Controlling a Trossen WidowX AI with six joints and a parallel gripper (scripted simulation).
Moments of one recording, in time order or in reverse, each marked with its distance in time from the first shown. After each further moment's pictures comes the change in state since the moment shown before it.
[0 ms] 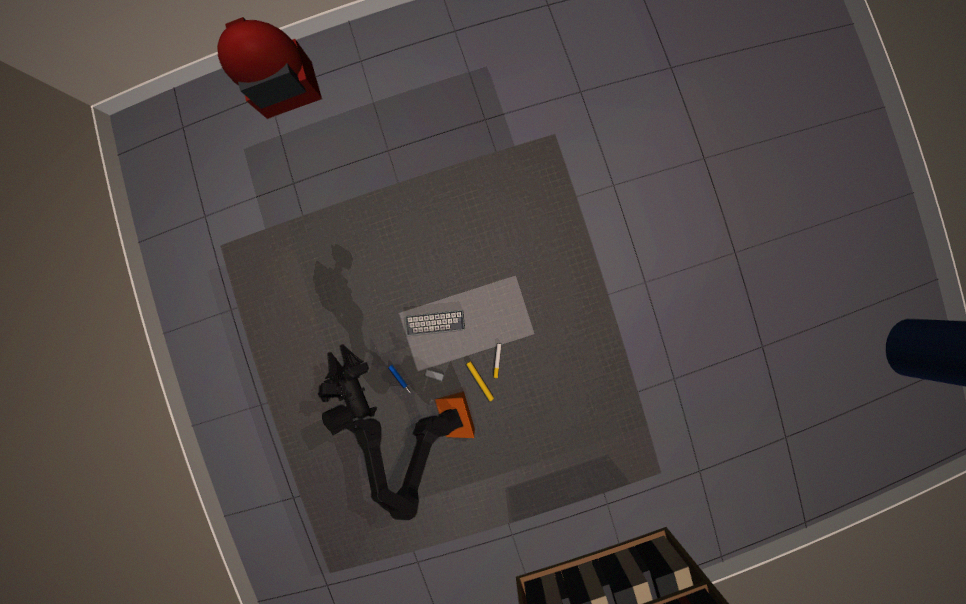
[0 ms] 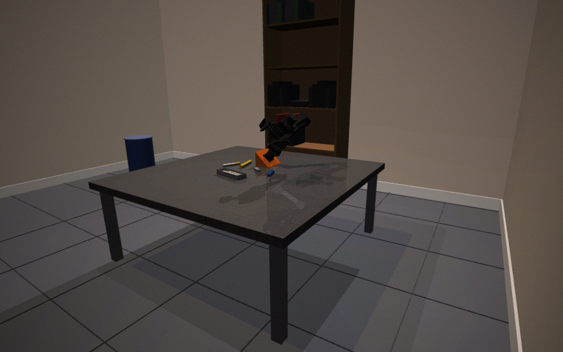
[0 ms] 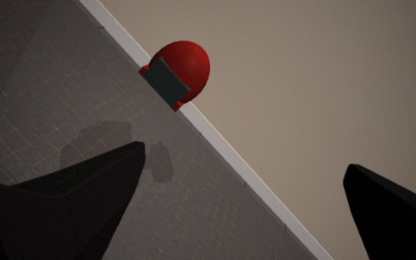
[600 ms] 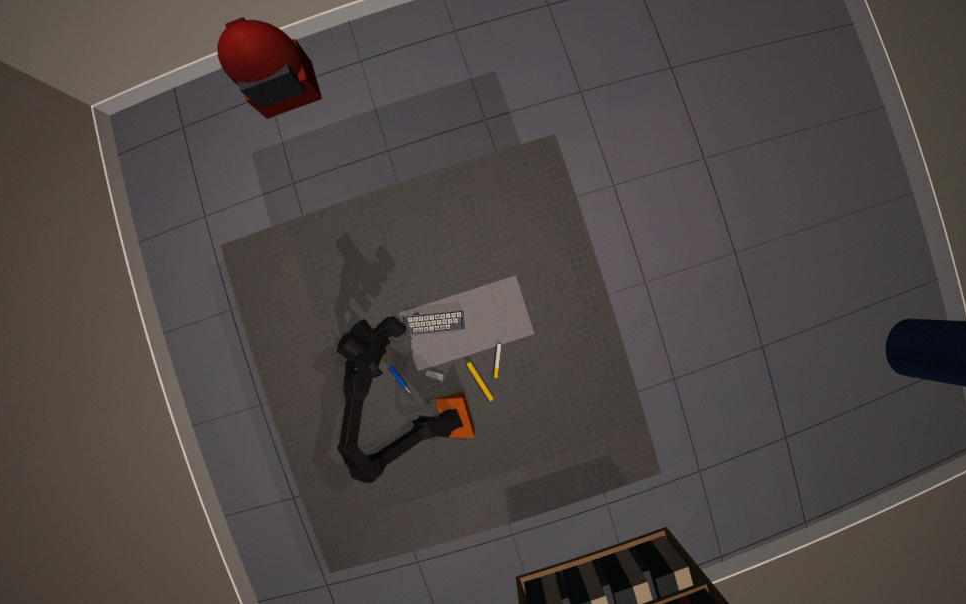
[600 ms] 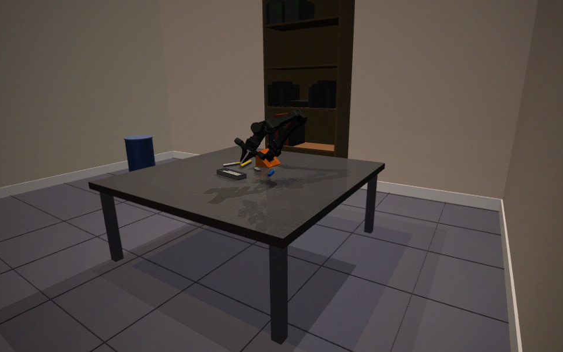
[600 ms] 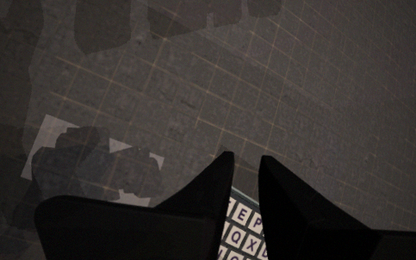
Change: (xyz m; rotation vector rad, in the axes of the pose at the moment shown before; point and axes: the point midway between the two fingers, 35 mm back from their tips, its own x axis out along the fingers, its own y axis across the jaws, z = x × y) arm 0.053 -0.019 -0.174 0.189 0.903 0.194
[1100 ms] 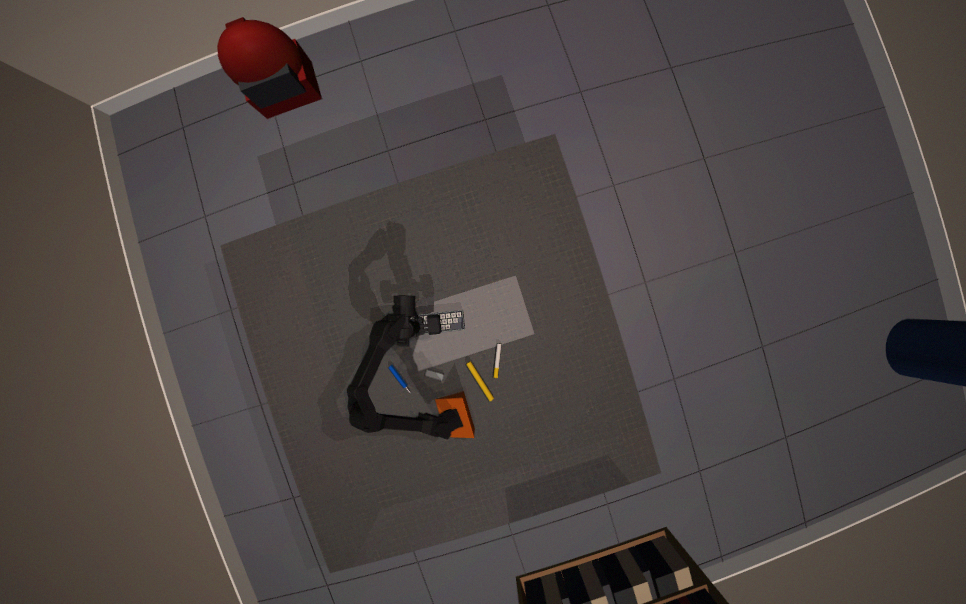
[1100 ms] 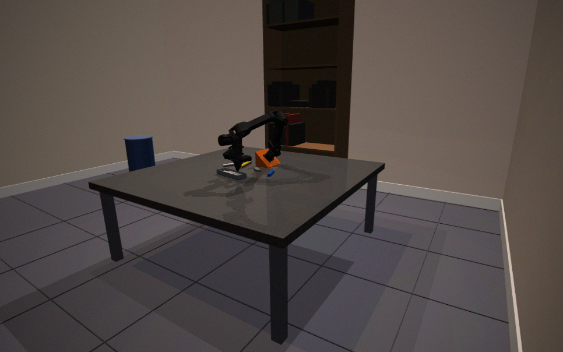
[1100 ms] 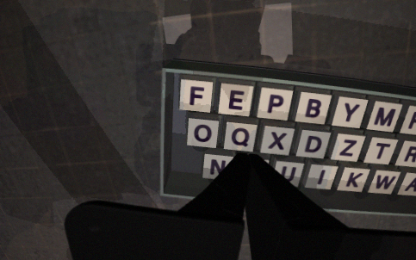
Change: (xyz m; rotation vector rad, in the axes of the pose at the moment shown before) arm 0.053 -0.037 -0.086 0.519 0.594 0.321
